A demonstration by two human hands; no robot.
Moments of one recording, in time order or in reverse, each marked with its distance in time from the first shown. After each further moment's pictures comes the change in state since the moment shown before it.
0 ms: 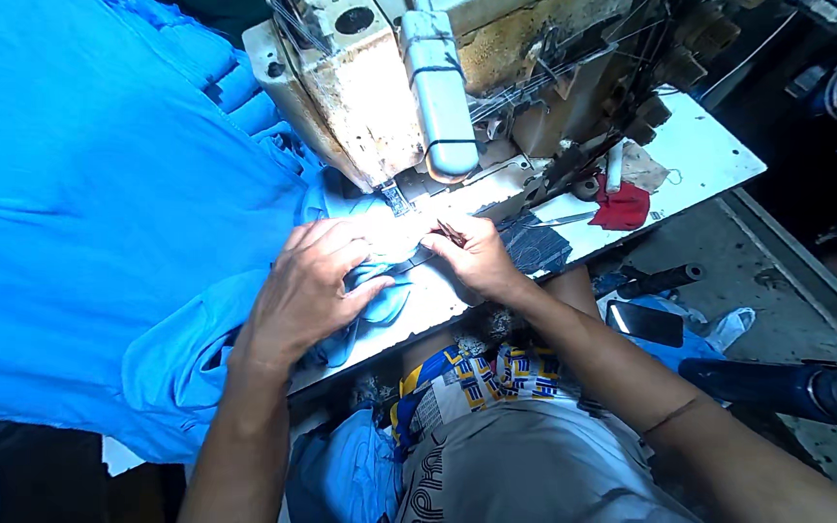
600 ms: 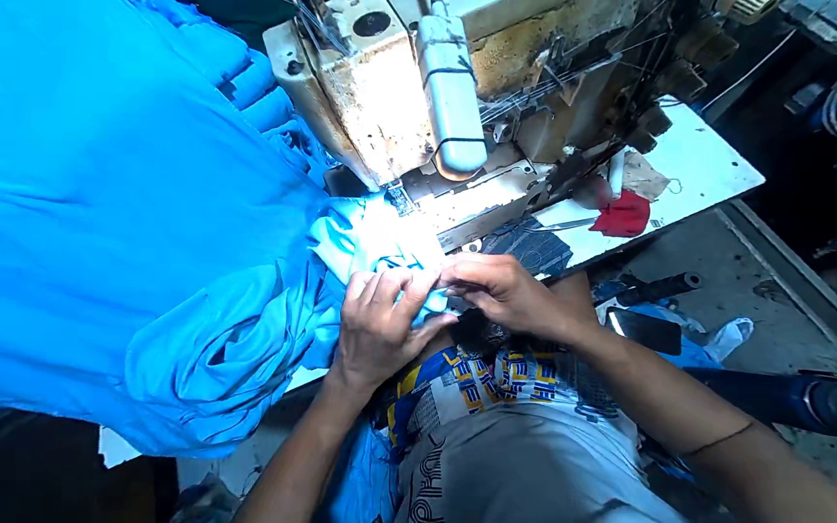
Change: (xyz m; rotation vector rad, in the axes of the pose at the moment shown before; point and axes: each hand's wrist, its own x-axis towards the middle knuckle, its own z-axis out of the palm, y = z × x) left_hand -0.021 0.070 0.074 0.024 0.402 -0.046; right_hand -0.030 -0.019 -0.034 -0.167 -0.374 -0.213
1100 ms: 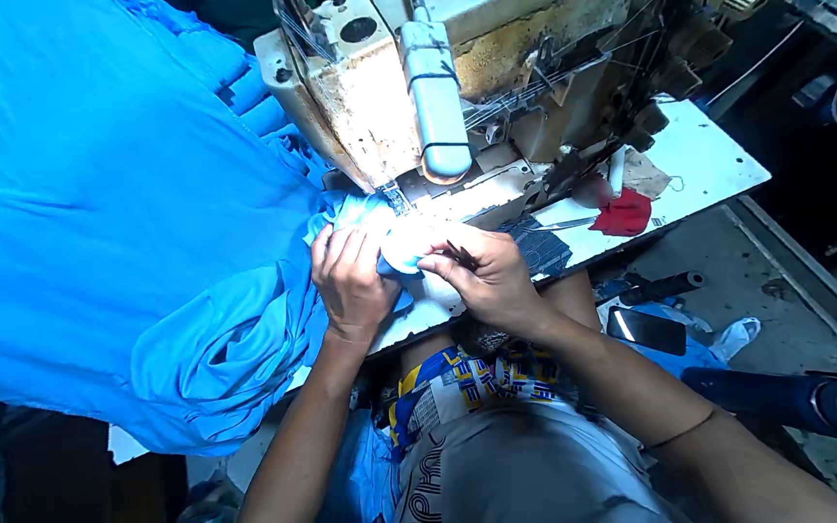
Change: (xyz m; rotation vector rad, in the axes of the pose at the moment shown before) left_hand 0.031 -0.036 0.016 0.257 0.149 -0.152; right_hand 0.036 -0.036 0.010 0.124 0.391 -0.011
